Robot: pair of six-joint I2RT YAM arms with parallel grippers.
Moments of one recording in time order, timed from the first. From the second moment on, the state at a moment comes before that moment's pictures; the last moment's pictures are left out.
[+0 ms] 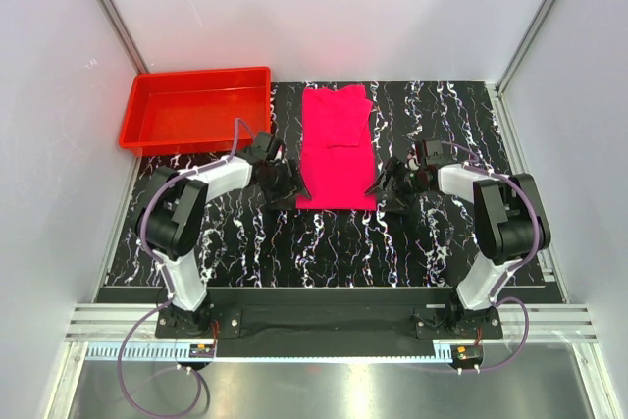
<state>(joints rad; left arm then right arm) -0.41 1.84 1.11 -0.41 0.34 -0.78 0.17 1.76 0.91 -0.24 -0.54 0.75</state>
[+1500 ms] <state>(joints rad) -0.57 0.89 0.74 -0.28 -0.18 -0.28 0.62 1.10 0.44 -0.04 -0.15 -0.77</state>
